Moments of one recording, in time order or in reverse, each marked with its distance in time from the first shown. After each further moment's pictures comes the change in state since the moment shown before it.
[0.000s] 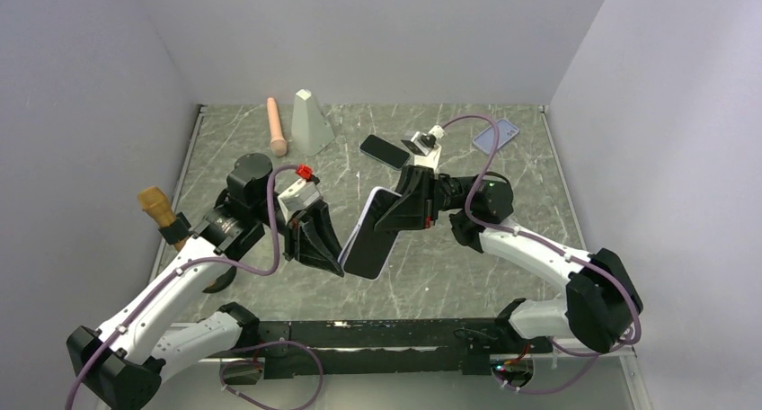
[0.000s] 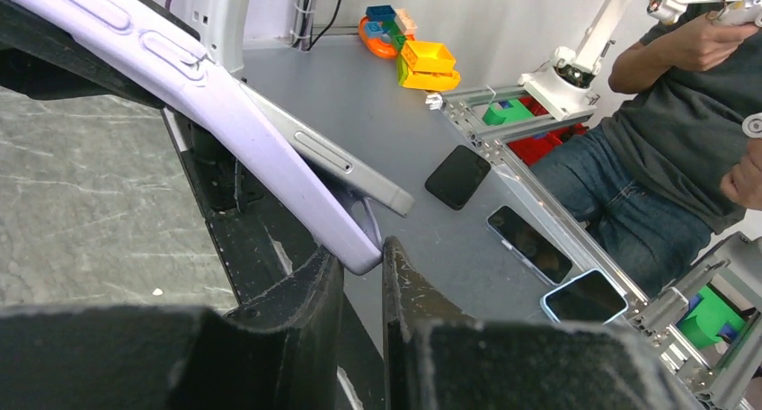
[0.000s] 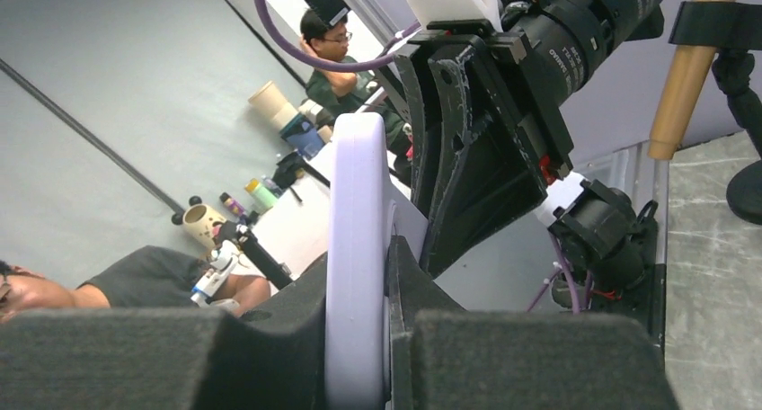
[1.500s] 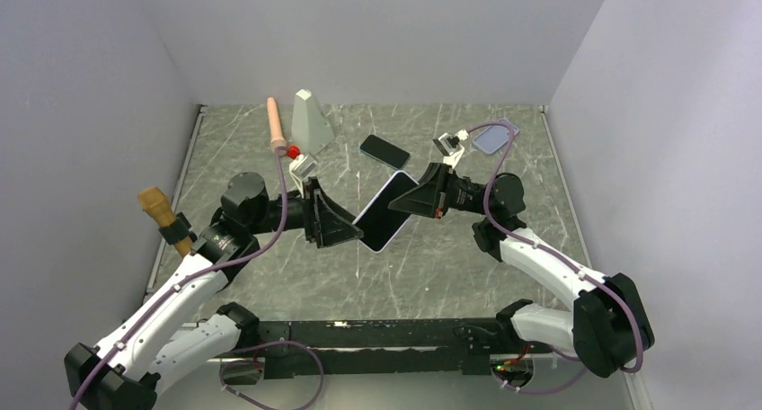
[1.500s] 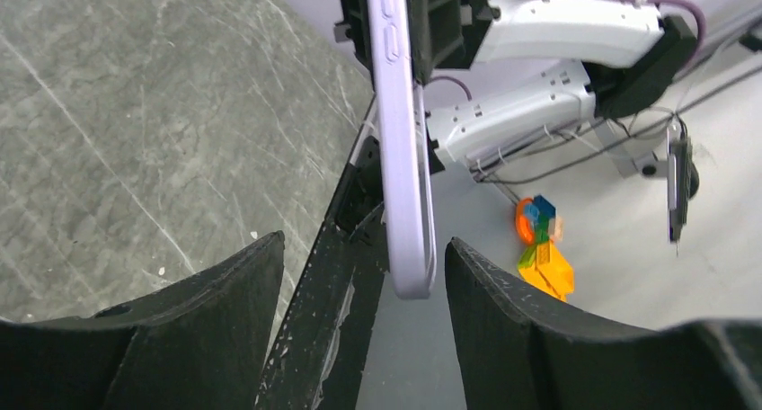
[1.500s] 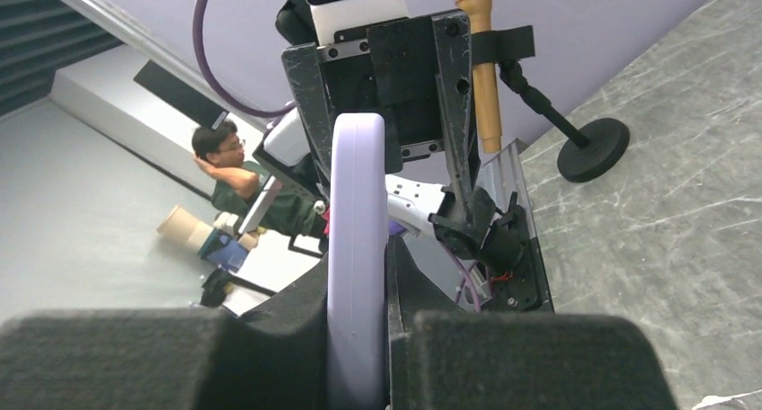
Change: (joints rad) left arm 0.004 -0.115 -0.166 0.080 -0.764 -0.502; right arm -0.215 -0.117 -0.169 -0.327 0.107 -0.199
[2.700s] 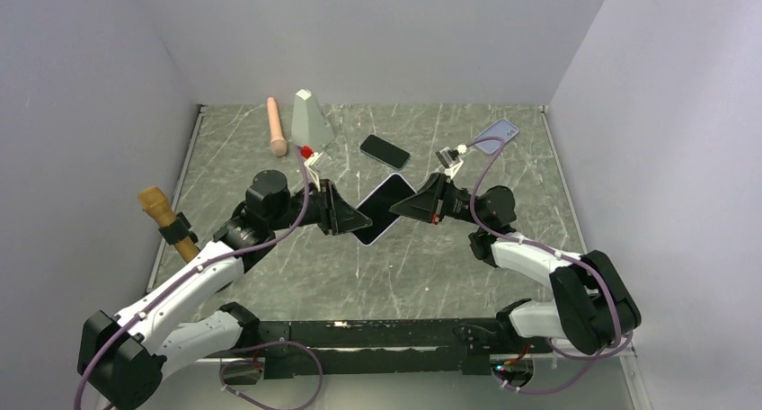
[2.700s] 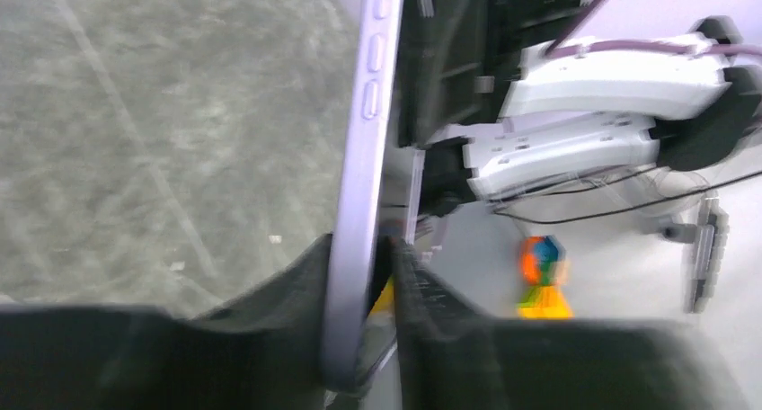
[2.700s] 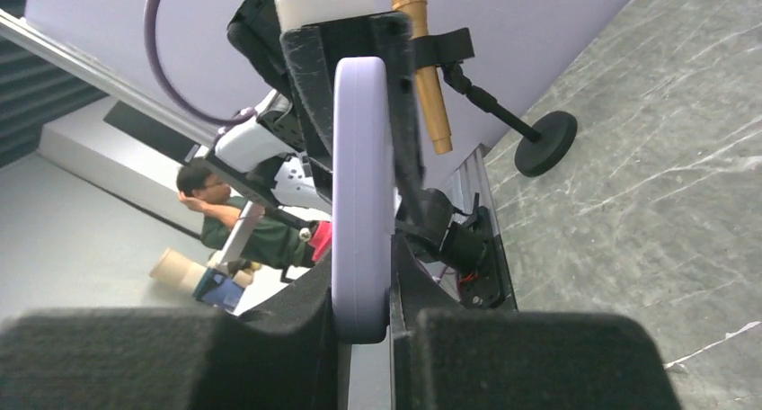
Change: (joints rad) left arm -0.013 0.132 -0.040 0.050 -0.132 -0.038; right arm -0.029 0.131 -0.145 0.228 0.039 0.027
